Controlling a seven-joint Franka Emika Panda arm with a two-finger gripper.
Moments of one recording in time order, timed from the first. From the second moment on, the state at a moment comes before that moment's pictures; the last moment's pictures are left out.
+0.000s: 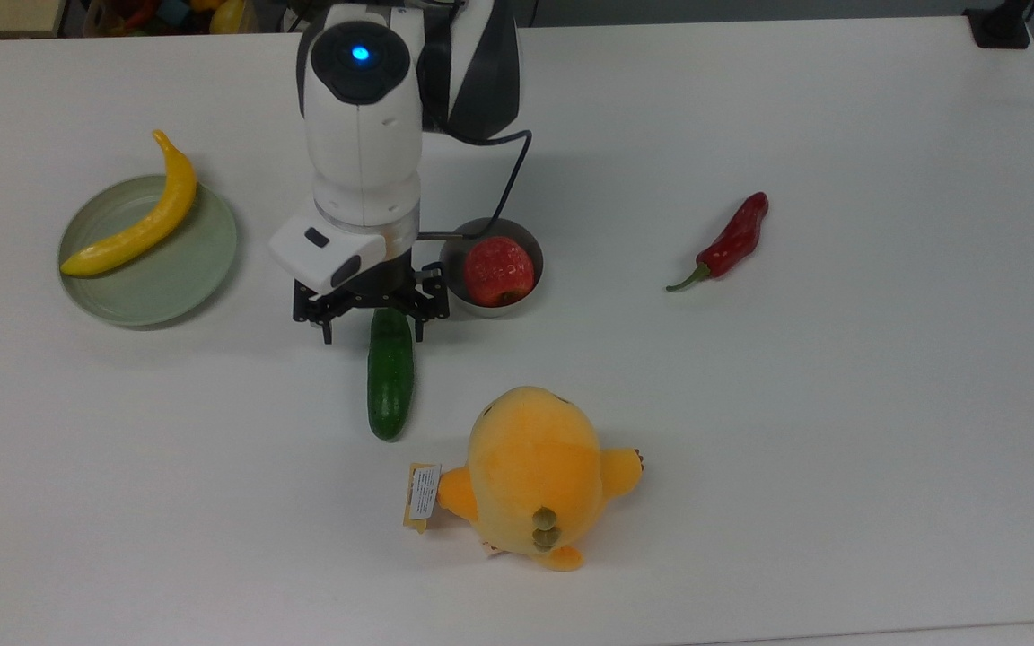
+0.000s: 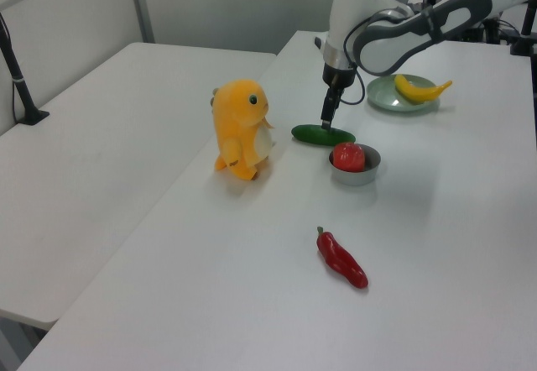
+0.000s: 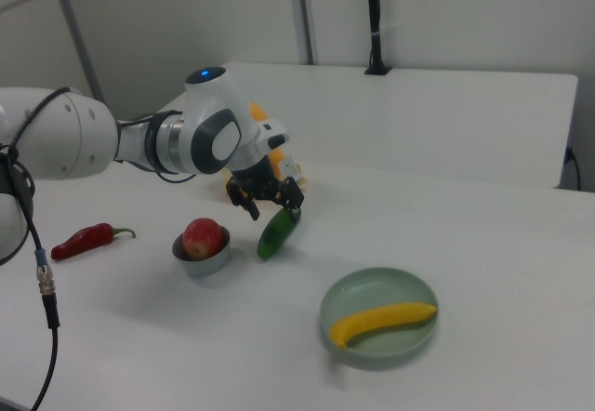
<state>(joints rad) 0.07 0.52 -0.06 -1.59 -0.10 2.32 -0.08</state>
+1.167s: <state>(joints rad) 0.07 0.62 -0.04 -1.52 -0.23 2.35 -0.02</state>
